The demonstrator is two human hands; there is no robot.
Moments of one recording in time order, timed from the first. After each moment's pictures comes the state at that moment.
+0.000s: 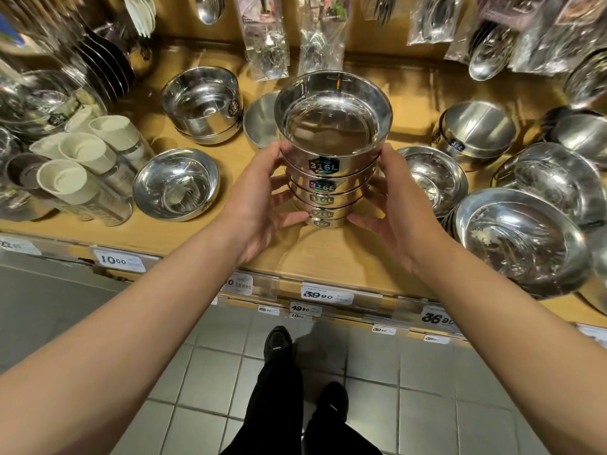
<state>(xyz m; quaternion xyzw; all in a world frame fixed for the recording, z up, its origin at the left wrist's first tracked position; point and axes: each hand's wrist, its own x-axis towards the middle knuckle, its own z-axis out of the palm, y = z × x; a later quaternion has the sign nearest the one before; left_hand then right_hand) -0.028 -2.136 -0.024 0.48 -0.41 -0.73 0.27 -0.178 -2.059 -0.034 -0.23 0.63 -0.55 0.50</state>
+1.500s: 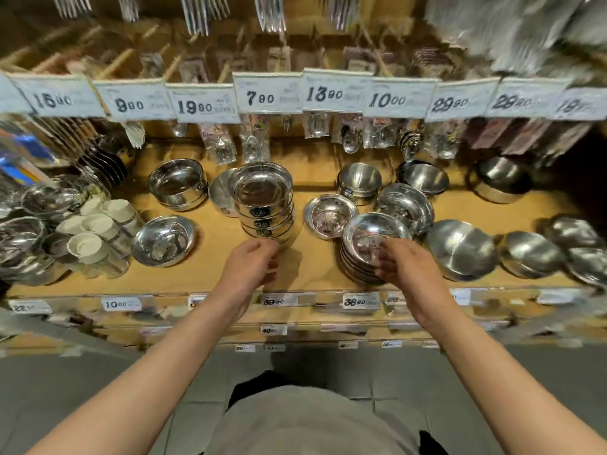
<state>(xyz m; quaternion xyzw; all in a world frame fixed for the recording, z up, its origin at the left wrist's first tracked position) -0.022 -2.033 0.023 0.52 -0.54 -0.64 0.20 -0.223 -1.882 0.022 -0.15 0.70 -0.59 0.37</state>
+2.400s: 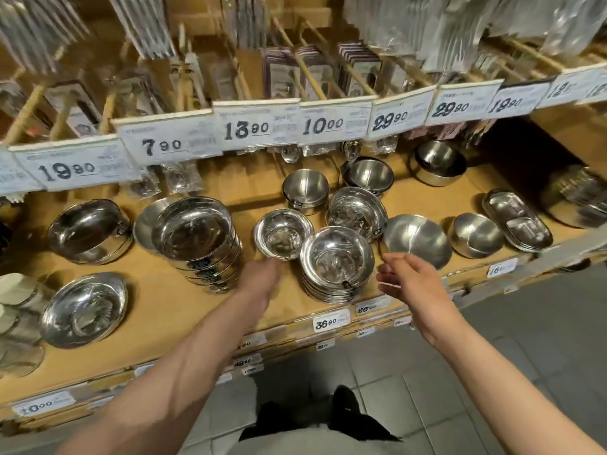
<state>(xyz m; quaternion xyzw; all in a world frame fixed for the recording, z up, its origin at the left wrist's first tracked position) -0.143 -2.074 -0.037 0.55 -0.52 -0.65 0.05 -0.270 -1.858 0.010 -0.05 0.74 -0.60 0.30</state>
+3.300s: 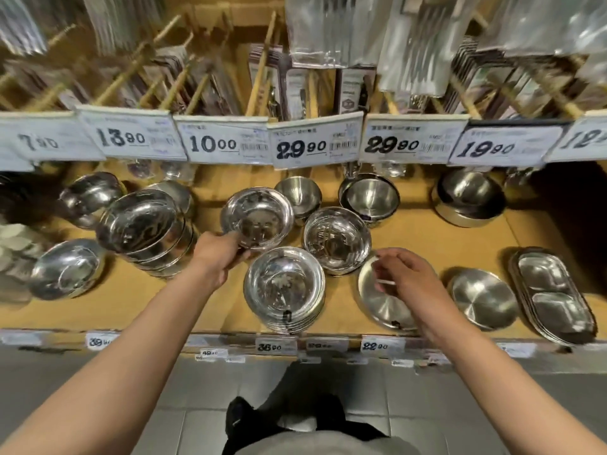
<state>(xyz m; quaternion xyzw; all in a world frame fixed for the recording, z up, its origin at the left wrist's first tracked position) -0.221 -2.085 -0.023 0.63 -0.40 -0.62 0.25 -0.432 -1.853 0.004 -0.15 0.72 -0.53 0.42</state>
